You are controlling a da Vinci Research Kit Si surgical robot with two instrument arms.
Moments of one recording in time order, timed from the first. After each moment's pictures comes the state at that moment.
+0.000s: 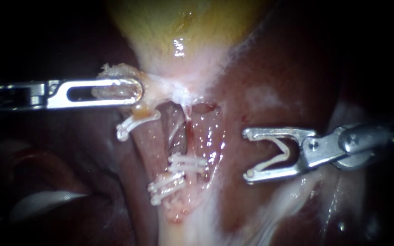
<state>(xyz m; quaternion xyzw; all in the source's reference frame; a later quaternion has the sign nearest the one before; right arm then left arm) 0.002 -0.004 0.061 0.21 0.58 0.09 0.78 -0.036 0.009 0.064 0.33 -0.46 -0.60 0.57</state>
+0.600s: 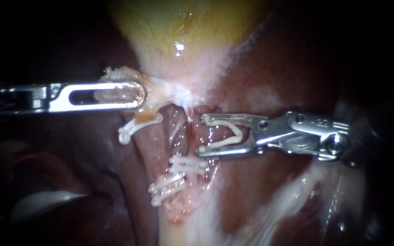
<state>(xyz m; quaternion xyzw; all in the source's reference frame) 0.010 -0.002 0.067 0.28 0.55 0.22 0.76 -0.036 0.008 0.064 0.33 -0.46 -0.60 0.57</state>
